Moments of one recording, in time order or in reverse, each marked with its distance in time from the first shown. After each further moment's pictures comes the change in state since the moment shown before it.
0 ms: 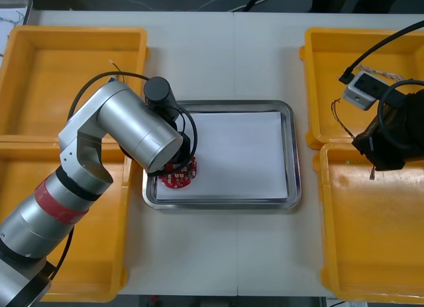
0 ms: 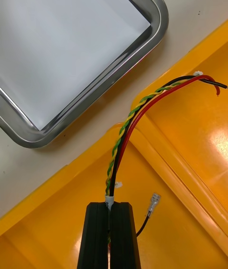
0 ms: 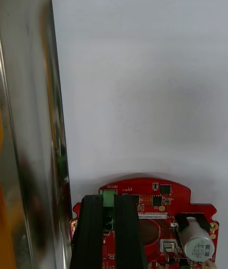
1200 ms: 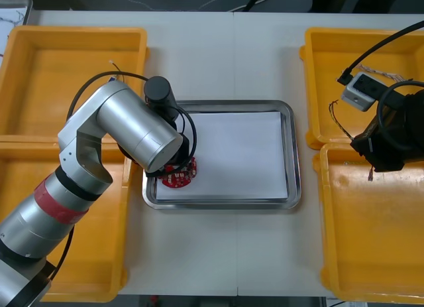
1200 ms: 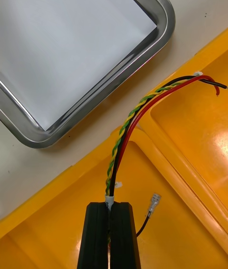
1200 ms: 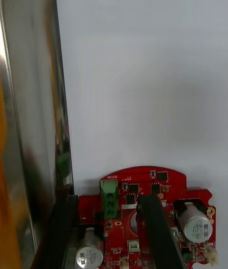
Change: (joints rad) right arm 0.000 0.000 0.000 0.000 -0.017 0.000 0.000; left arm 0.000 0.000 0.002 -0.012 0.000 0.032 0.000
